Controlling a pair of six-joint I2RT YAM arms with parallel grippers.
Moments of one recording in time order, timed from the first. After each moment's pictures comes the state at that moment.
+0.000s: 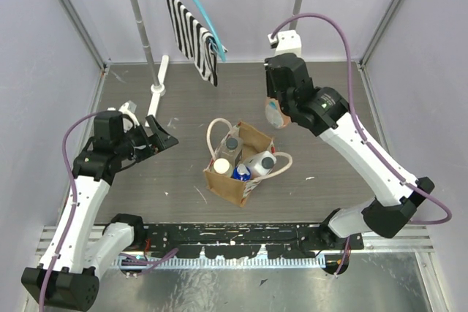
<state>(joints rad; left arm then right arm) -0.13 0.85 0.89 -0.71 0.35 -0.60 0.75 1.41 1.70 -0.74 0.65 0.17</state>
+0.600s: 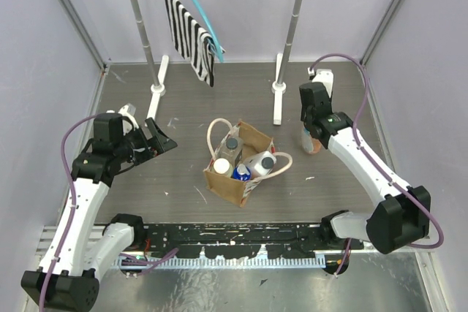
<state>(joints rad) -0.13 0.83 0.89 -0.77 0.32 -0.59 0.35 1.27 1.10 -0.47 0.57 0.21</state>
